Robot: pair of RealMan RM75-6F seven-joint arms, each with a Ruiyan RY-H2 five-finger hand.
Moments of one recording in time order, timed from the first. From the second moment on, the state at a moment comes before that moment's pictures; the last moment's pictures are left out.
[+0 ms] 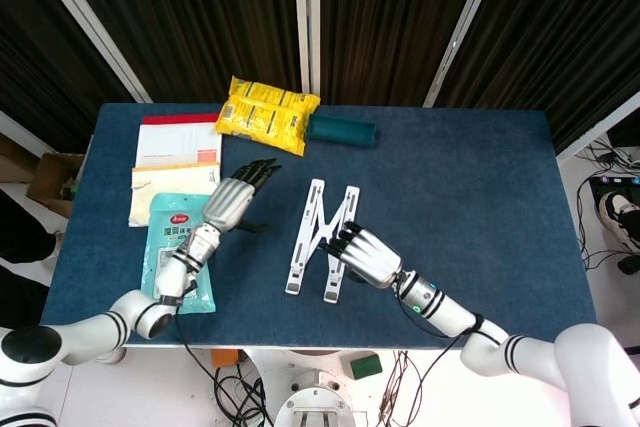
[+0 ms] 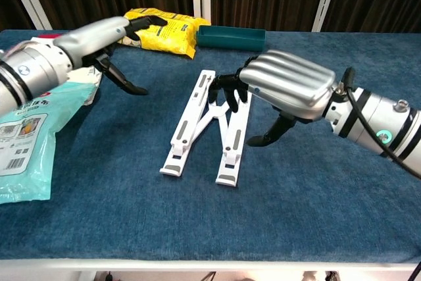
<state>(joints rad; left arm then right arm) -0.76 -1.70 -0.14 -1.07 1.42 1.06 -0.26 0.77 -1.70 0.00 -1.16 -1.76 1.17 -0.03</state>
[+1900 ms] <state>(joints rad) -0.29 -1.30 -0.09 -1.43 1.43 1.42 -0.28 1.19 -1.64 -0.04 -1.08 -1.73 0.72 0.08</state>
